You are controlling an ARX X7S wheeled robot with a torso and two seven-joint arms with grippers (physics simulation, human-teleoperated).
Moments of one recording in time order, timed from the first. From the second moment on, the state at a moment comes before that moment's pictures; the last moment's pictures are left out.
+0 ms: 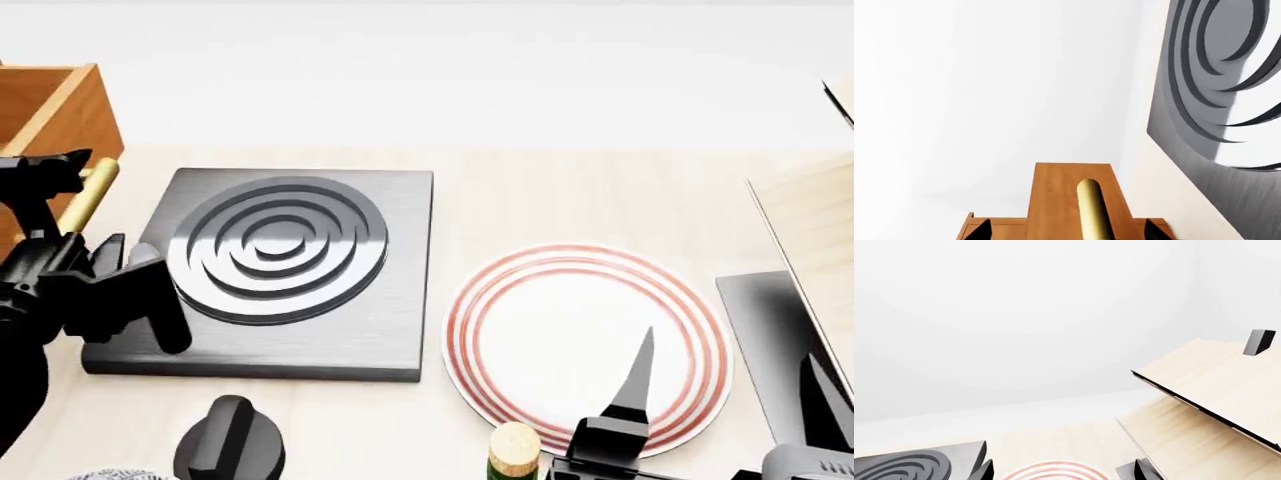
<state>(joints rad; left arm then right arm) -1.23 -0.41 1.51 -0.97 0.01 -0.18 -0.27 0.05 0.51 0.00 -0.84 0.68 0.57 0.63</state>
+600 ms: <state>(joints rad) -1.21 -0.66 1.25 -0.24 -0.28 -0.44 -0.34 0.07 0.52 -0.01 -0.83 0.69 0.58 0.64</state>
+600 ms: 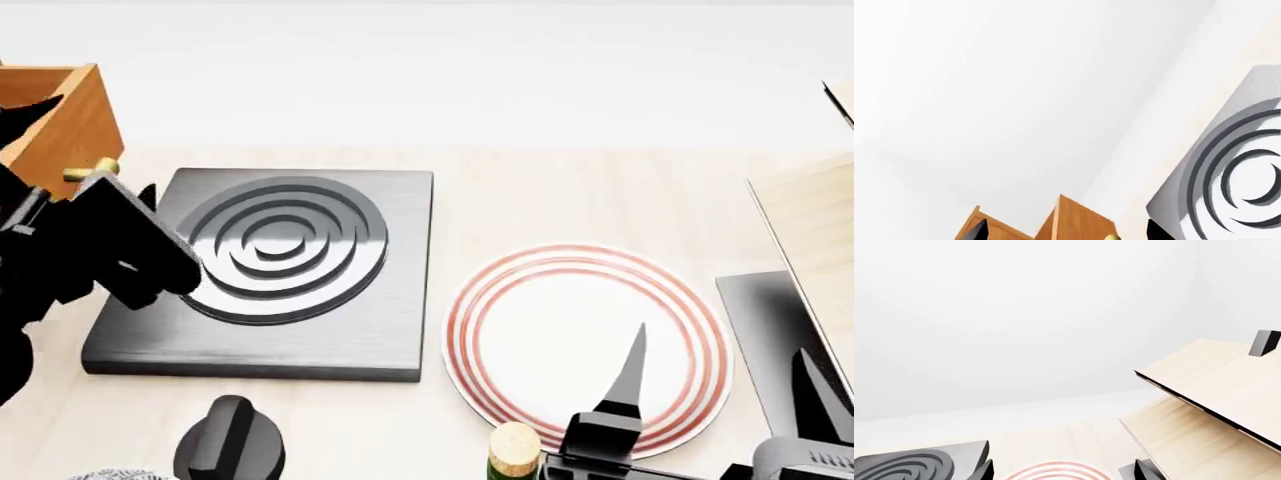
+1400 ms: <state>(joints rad) -1.32 -0.76 0.93 0.01 -0.79 -0.82 -0.36 0.09 0.53 -0.02 -0.83 0.70 0.59 0.65</state>
